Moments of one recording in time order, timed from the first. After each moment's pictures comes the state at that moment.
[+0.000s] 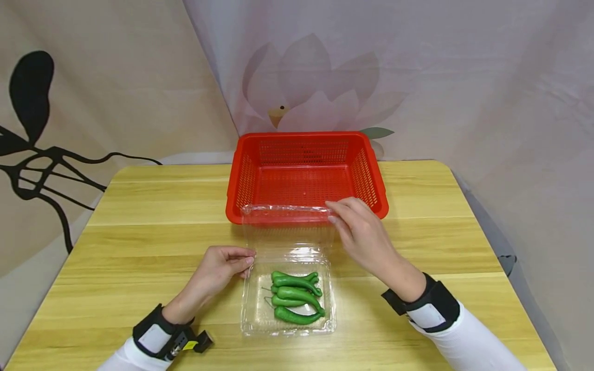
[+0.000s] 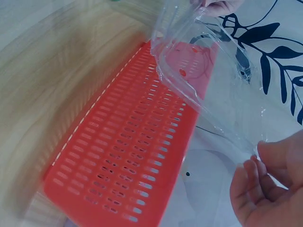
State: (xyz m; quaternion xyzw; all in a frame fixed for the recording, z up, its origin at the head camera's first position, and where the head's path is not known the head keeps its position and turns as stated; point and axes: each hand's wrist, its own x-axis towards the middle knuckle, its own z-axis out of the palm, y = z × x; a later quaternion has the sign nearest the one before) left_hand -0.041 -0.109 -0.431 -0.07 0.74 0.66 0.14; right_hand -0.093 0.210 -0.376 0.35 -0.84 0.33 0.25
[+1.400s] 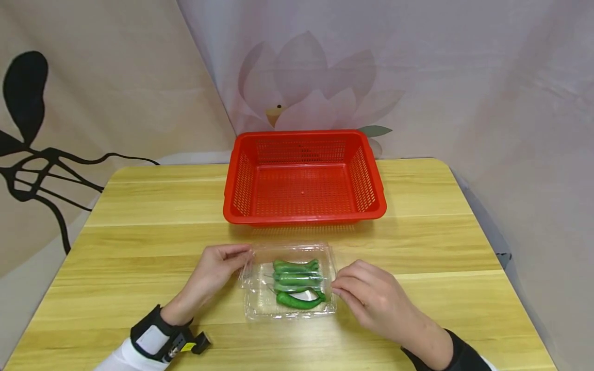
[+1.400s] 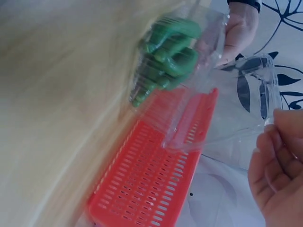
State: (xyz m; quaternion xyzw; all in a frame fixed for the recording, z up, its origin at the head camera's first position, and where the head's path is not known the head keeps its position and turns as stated) left_hand -0.040 -0.105 -0.430 -0.08 0.75 0.65 0.11; right_hand -0.015 0.226 -0.394 0.49 -0.74 0.37 0.27
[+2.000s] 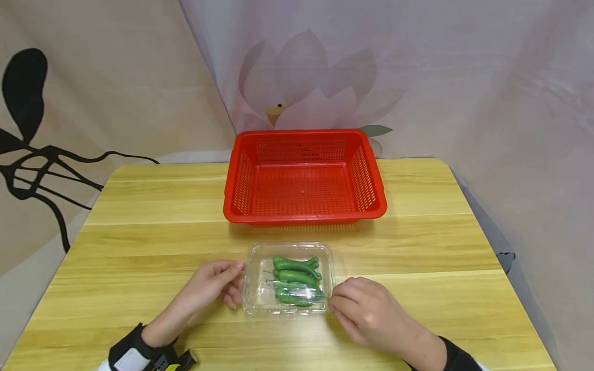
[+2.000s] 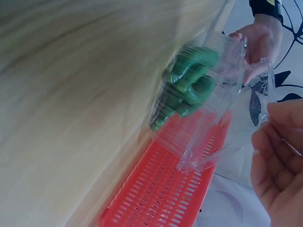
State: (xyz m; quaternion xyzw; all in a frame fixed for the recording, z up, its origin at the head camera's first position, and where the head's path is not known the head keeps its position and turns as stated) left_hand -0.012 -0.120 -0.418 -0.07 0.71 0.66 0.23; right_hand -0.002 0.228 -0.414 0.53 -0.75 0.29 0.26
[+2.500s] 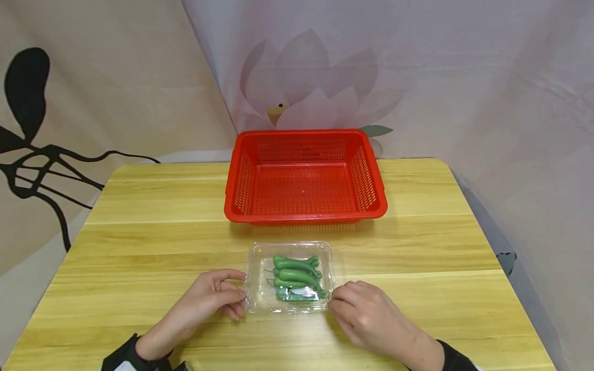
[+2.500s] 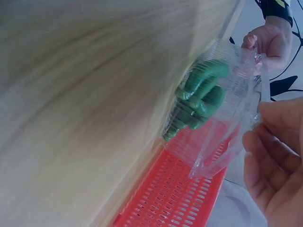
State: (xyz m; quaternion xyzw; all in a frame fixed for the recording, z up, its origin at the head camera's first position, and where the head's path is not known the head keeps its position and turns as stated) left_hand 0.008 -0.125 -0.419 -0.03 0.68 0.68 0.27; right_hand 0.004 0.229 -0.430 0.51 -0.79 0.25 0.23
